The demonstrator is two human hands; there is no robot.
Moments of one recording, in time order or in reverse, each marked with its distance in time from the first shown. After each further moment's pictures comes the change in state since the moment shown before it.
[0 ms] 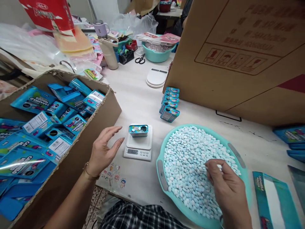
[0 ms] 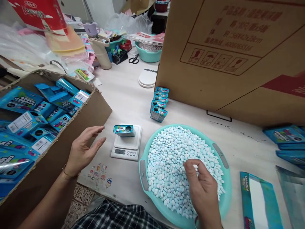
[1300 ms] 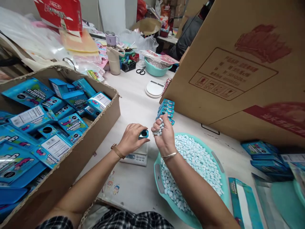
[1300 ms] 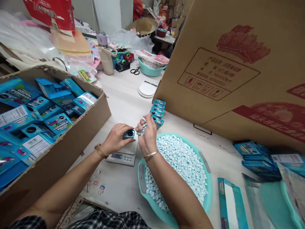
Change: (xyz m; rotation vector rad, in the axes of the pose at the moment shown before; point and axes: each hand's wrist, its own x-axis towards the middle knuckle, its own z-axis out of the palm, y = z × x) left_hand 0.053 0.001 0.069 0.027 -0.240 0.219; right_hand 0.063 -0.129 0.186 1.139 -0.382 0.222
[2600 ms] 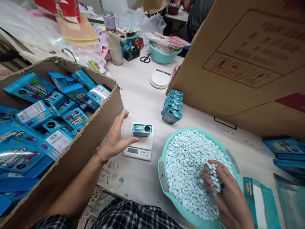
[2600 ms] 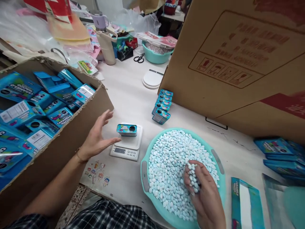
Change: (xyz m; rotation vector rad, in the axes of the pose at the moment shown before) left_hand -0.043 -0.015 -0.036 -0.211 0.170 -0.178; right_hand -0.130 -0.092 -0.172 -0.624 0.420 0.093
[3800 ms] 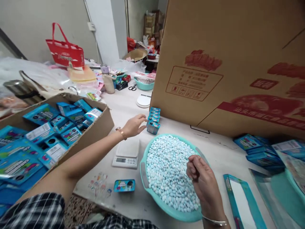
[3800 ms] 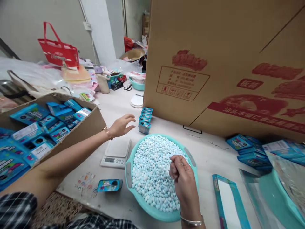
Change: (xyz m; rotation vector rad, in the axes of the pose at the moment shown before) left_hand 0.114 0.057 0.066 0.419 -0.336 0.490; right_hand -0.011 -0.015 -0.017 0.205 -0.200 -0.294
